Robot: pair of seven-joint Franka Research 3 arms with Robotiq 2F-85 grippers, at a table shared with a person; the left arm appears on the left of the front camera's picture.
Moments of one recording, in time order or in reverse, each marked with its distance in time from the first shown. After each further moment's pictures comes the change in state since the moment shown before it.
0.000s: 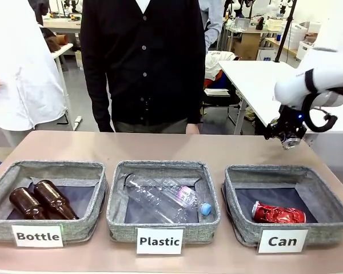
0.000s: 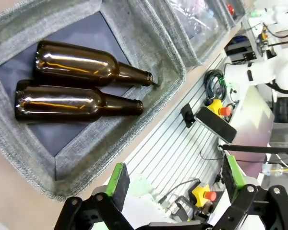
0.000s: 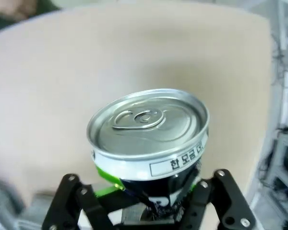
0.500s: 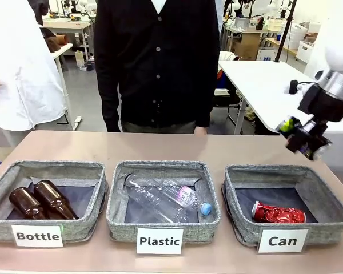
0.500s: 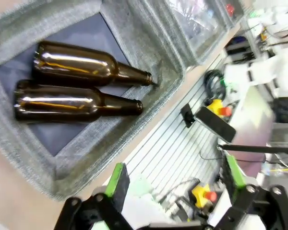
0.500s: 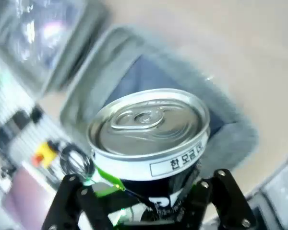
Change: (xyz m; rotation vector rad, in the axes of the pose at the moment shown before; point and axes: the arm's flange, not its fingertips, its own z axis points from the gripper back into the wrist) left arm 0.000 0.000 0.000 -0.001 0.000 0.000; right arm -0.193 0.051 0.110 0.276 0.076 0.716
